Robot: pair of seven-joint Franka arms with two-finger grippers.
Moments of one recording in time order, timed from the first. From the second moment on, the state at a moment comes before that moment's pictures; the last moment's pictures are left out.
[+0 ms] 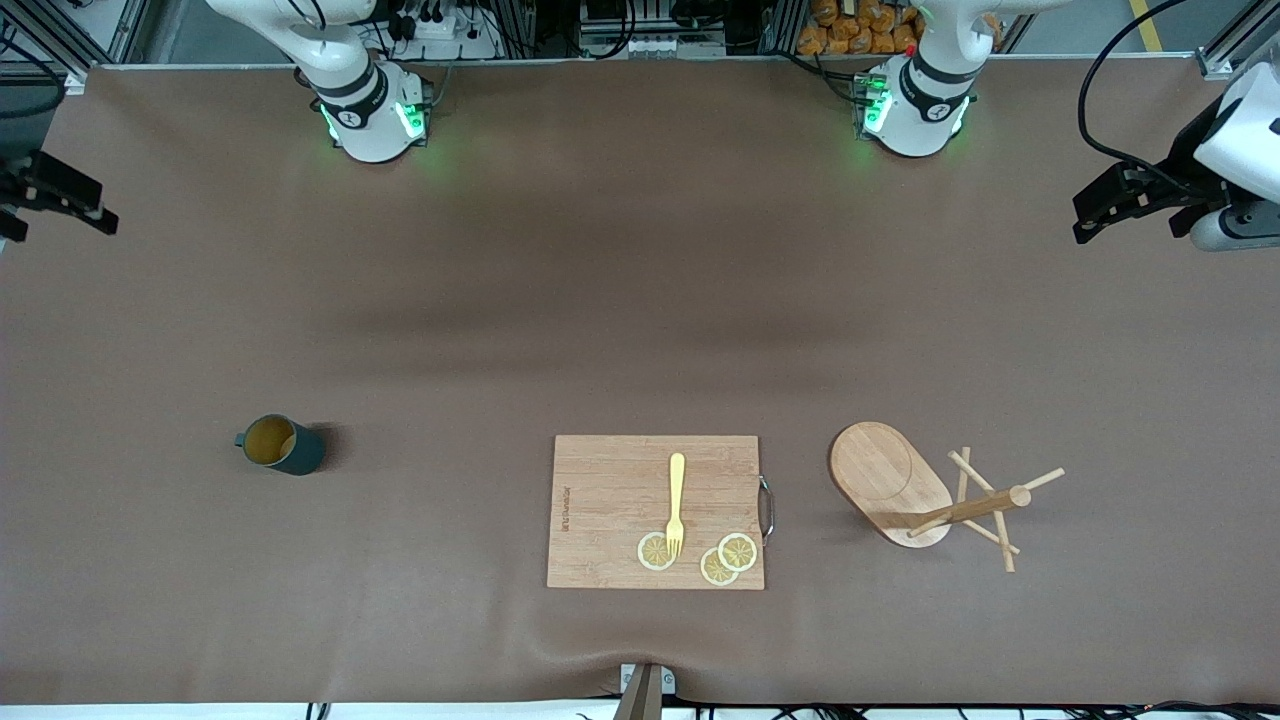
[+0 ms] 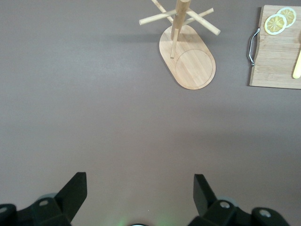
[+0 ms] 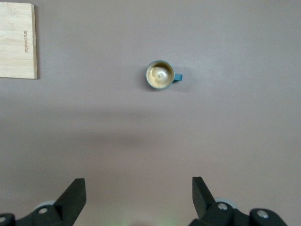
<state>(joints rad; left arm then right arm) -0.01 -0.04 -0.09 -1.55 0.04 1.49 -0.16 -0.03 -0.03 -0.05 -1.55 0.04 1.50 -0.14</state>
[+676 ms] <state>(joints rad) -0.01 -0.01 -0.09 -1.55 0.02 1.49 -0.16 0.00 0.38 -0.05 -1.63 0.05 1.92 -0.14</state>
